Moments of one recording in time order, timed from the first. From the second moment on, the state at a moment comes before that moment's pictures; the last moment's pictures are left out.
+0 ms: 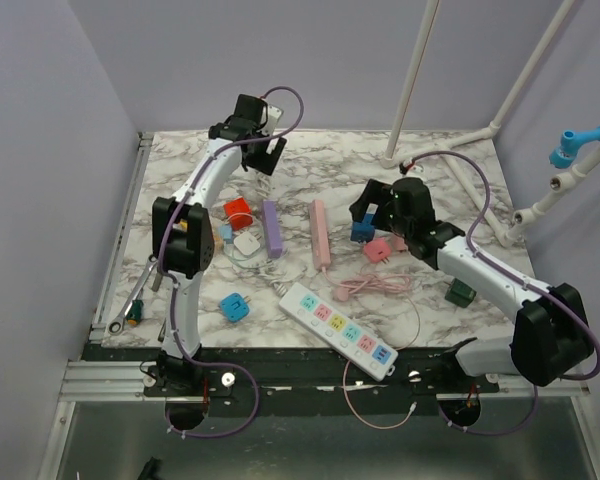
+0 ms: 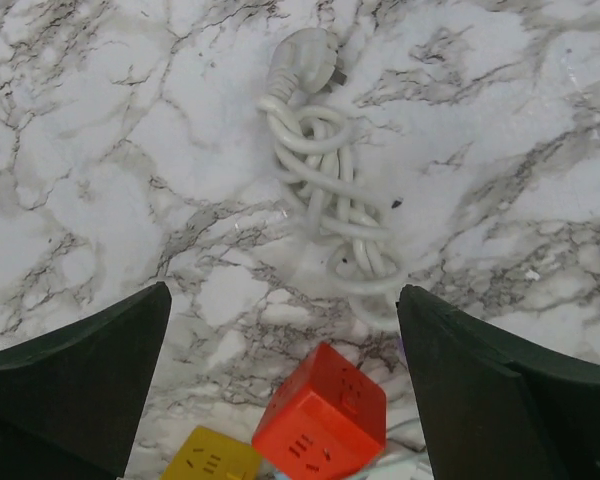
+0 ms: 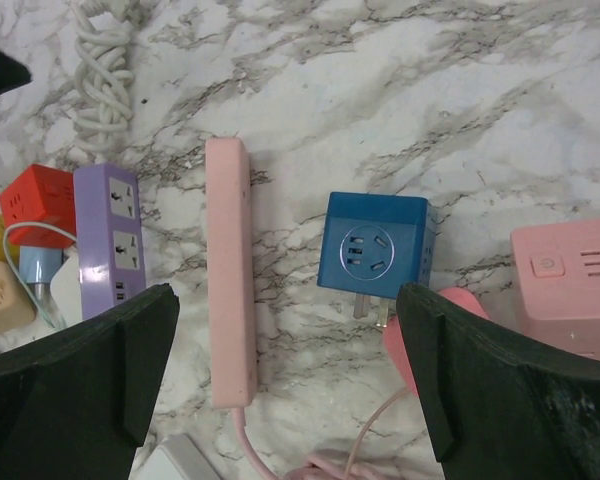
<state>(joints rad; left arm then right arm) -0.28 2.24 2.11 -0.71 -0.09 0.20 0.48 1.34 0.88 -0.05 0.16 0.58</state>
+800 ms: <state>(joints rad) 0.18 1.33 1.36 -0.77 0.37 0.13 0.14 1.36 1.03 -0.21 0.17 0.58</state>
